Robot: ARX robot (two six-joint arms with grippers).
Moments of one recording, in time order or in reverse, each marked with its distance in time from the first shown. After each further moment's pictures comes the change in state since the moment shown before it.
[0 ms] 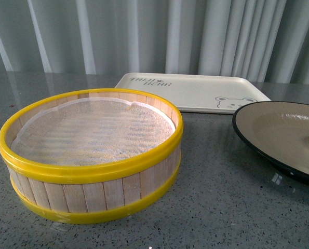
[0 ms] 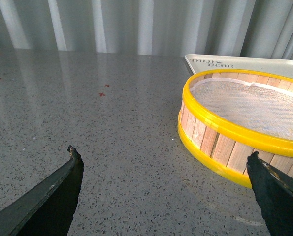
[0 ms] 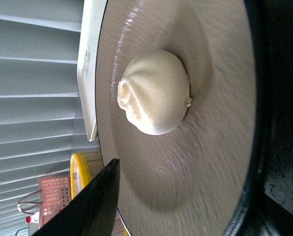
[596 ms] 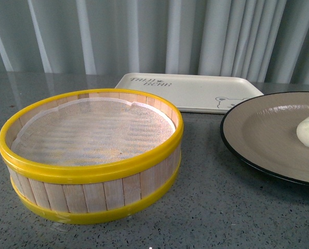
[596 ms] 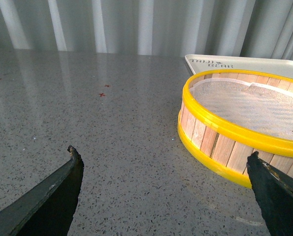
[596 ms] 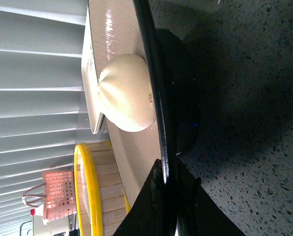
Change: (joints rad) left arm 0.000 0.000 0.000 0.000 0.000 0.000; right arm -0.004 -0.053 -0.036 0.013 -0.019 0.015
